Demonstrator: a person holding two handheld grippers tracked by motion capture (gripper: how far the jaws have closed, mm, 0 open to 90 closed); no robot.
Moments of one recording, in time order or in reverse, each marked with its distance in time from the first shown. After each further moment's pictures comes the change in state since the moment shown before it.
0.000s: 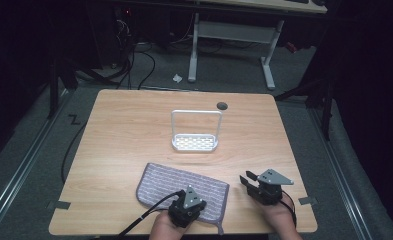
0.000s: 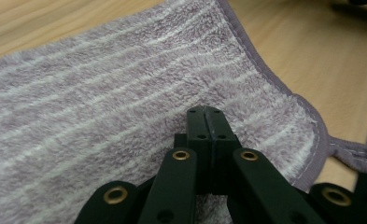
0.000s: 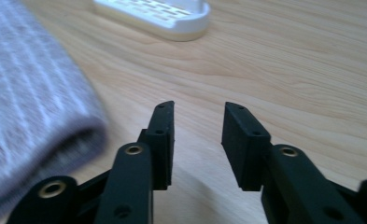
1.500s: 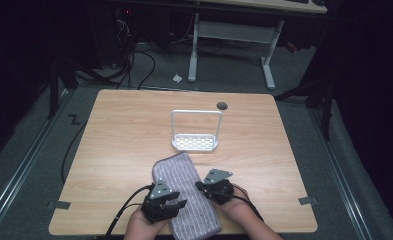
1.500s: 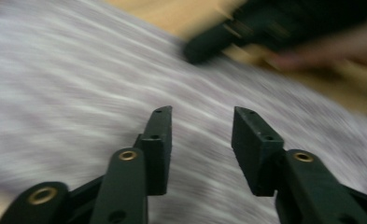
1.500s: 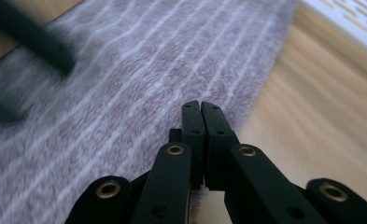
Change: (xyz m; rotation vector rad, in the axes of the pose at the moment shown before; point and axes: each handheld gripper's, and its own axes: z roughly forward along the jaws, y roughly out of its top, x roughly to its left) left arm 0.062 -0.023 -0.059 -0.100 0.048 -0.173; right arm 0.093 0.038 0.066 0.174 0.277 -0.227
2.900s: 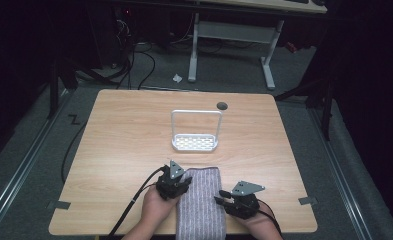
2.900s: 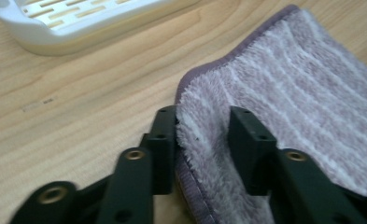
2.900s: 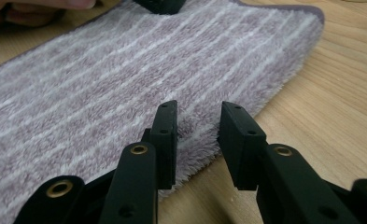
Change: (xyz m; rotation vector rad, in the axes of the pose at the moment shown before) left arm 0.012 0.029 0.061 0.046 0.171 0.030; right arm -0.009 -0.052 -0.045 -0.048 0.003 0.165
